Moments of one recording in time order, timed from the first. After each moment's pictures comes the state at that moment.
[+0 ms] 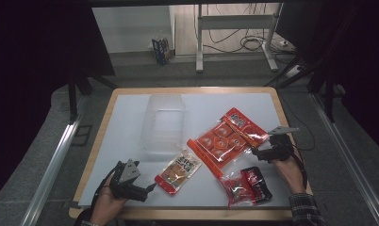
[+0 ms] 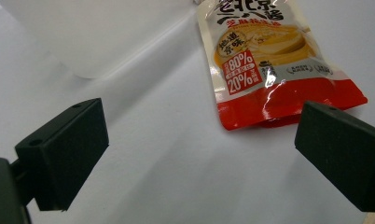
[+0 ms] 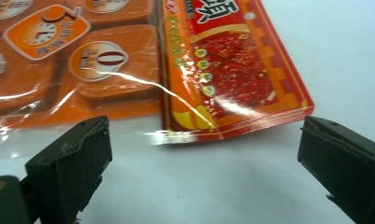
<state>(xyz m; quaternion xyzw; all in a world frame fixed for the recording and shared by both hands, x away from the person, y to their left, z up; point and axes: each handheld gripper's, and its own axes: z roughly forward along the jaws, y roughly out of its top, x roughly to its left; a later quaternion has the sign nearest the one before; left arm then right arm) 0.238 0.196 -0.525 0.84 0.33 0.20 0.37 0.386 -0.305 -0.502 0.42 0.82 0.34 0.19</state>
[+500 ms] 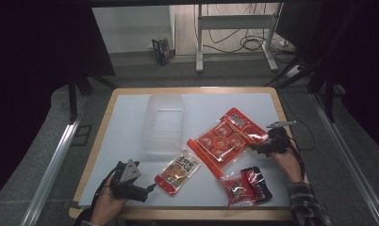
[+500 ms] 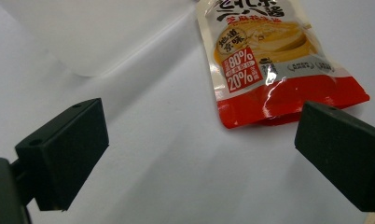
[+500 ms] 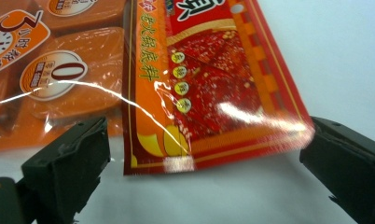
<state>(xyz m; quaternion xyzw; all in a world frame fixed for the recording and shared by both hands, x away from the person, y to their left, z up) 0.239 0.196 -0.526 0.85 0.33 0.20 0.36 0.420 -0.310 -0.515 0.44 0.82 0.34 0.15</state>
